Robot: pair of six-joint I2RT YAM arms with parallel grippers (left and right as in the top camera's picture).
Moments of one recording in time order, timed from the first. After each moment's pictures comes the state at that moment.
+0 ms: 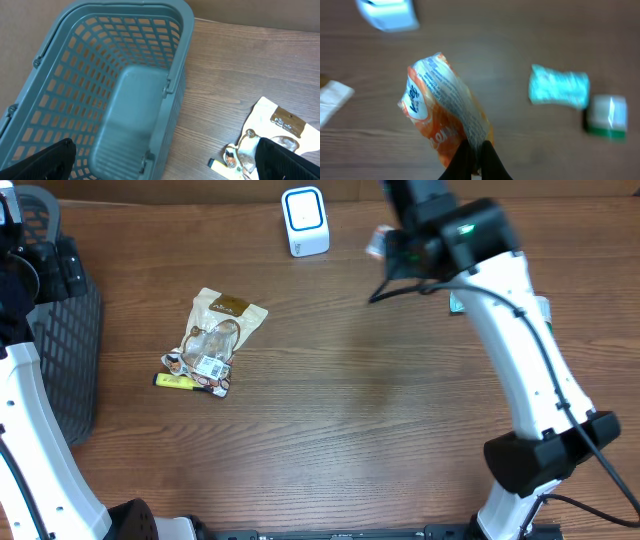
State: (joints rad) left arm 0.32 1.57 2.10 -1.29 -0.21 0.13; right arm 0.38 1.93 2.21 -1.41 0.23 0.31
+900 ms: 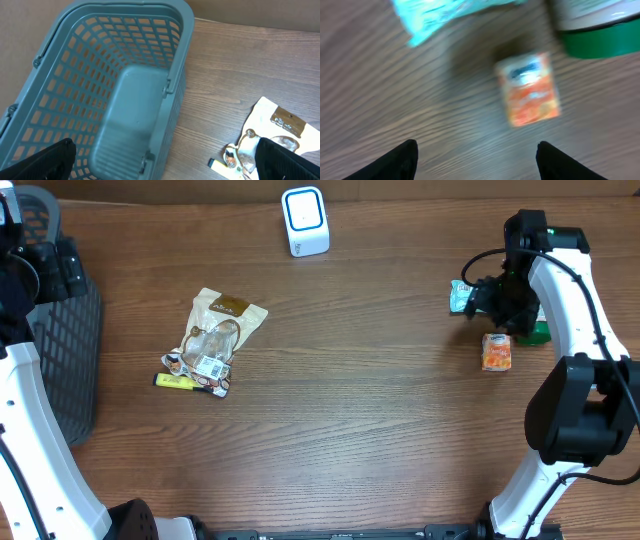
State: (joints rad) left arm 0.32 1.57 2.10 -1.29 -0.21 0.13; right arm -0.08 2.02 1.78 -1.30 -0.03 0.38
